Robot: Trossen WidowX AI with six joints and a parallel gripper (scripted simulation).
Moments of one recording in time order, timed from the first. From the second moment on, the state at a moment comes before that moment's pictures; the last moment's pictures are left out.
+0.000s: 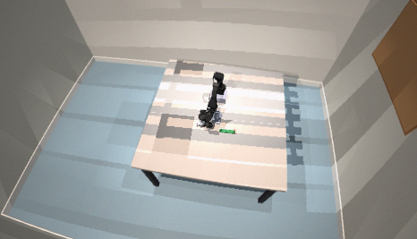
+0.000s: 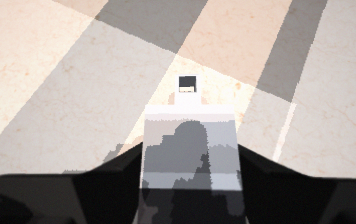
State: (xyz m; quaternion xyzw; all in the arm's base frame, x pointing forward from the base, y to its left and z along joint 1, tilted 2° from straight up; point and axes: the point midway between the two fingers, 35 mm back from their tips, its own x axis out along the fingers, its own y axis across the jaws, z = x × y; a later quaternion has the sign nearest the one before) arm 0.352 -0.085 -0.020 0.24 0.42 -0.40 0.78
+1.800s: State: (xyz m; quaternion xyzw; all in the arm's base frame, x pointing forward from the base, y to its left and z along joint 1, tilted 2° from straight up) arm 0.340 -0.084 0.092 0.24 0.43 -0.40 0.77
